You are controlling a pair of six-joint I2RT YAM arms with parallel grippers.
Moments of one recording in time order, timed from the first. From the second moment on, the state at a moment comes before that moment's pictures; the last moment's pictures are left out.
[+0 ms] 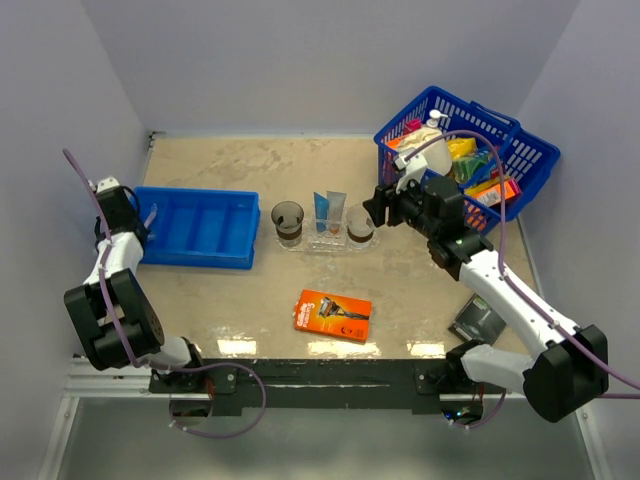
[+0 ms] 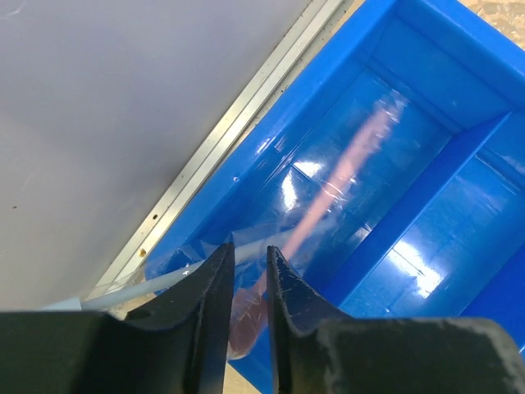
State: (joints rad) left arm 0.44 1.44 0.86 -0.11 -0.24 -0.09; right arm 0.44 1.16 0.91 -0.02 -0.14 0.07
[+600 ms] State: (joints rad) left arm 0.44 1.36 0.86 -0.10 -0.24 -0.09; right arm 0.44 1.17 0.91 -0.01 -0.12 0.07
